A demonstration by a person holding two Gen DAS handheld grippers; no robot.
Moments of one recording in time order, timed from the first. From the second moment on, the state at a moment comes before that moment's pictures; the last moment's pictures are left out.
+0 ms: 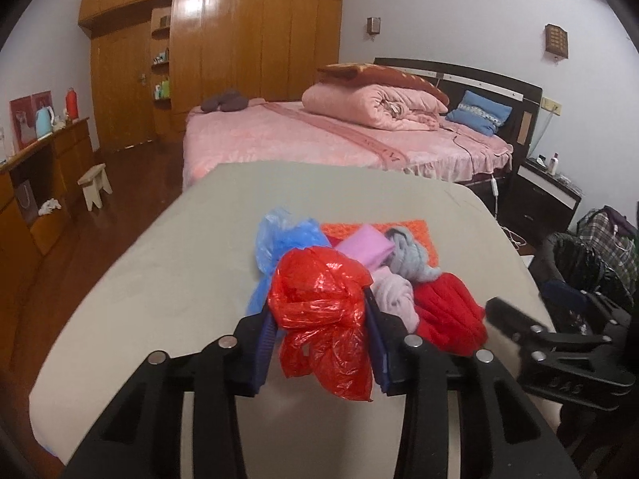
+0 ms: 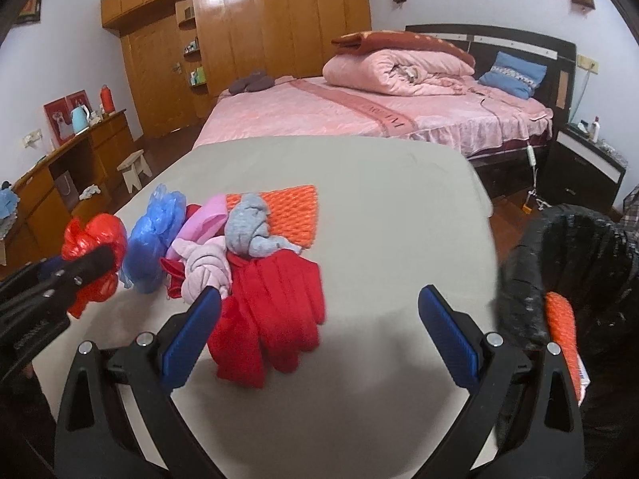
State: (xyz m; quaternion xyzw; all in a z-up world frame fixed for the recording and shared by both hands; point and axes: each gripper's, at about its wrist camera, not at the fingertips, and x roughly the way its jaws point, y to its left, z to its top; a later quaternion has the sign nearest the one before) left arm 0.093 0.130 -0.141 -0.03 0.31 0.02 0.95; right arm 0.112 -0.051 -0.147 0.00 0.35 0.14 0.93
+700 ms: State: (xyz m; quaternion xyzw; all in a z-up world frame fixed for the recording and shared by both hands) left arm 0.101 0.148 -0.143 -0.03 0.32 0.03 0.95; right arm 0.129 -0.022 -0.168 -0.02 0.42 0.21 0.88
